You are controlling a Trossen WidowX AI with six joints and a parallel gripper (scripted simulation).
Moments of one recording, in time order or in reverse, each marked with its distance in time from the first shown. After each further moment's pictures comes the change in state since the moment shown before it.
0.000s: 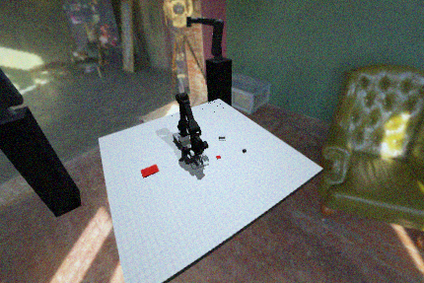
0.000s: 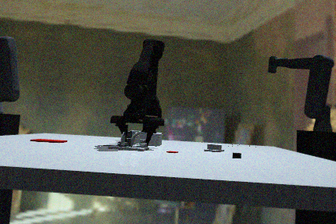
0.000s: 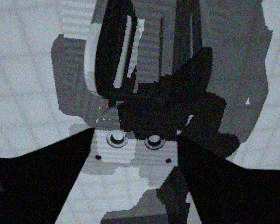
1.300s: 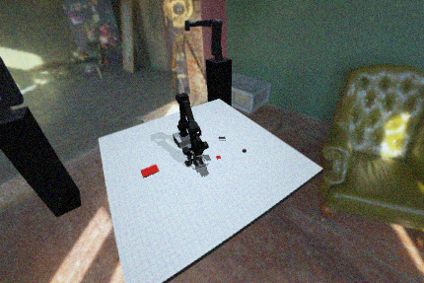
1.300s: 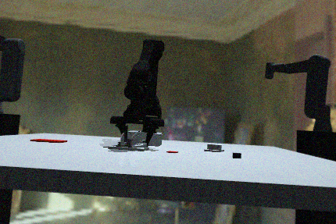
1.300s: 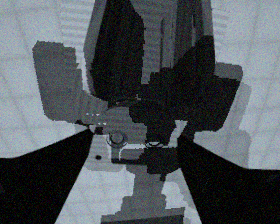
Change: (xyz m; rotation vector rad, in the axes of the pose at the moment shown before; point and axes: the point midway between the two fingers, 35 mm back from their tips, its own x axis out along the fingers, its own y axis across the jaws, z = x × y) arm 0.002 0.000 0.002 0.000 -0.006 0.000
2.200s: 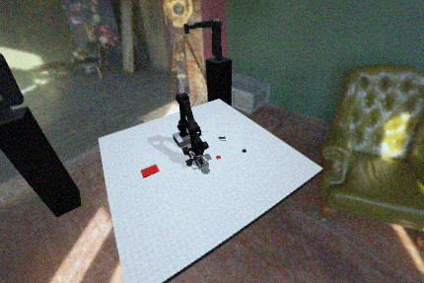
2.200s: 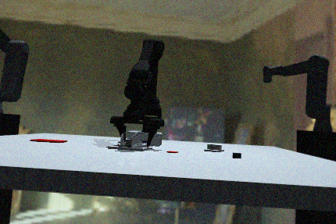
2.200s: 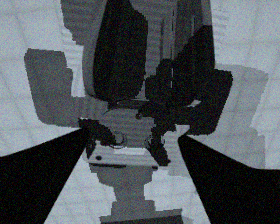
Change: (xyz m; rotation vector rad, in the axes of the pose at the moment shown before) arm 0.000 0.000 0.000 0.000 -0.001 0.000
